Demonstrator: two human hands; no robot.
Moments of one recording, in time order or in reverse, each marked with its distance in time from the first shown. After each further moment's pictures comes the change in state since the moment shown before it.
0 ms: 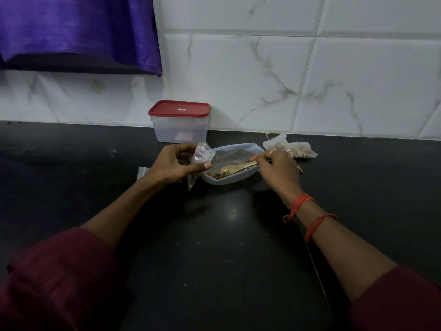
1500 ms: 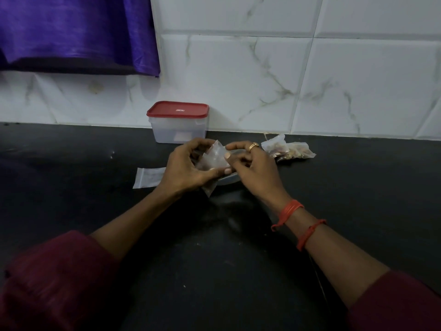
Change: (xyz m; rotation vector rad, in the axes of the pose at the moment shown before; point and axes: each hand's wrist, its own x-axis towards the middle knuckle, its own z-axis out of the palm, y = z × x) left_hand -0.010 0.016 0.033 0.152 0.179 0.230; right_hand -0.026 -0.030 0.012 0.348 -0.097 -0.302
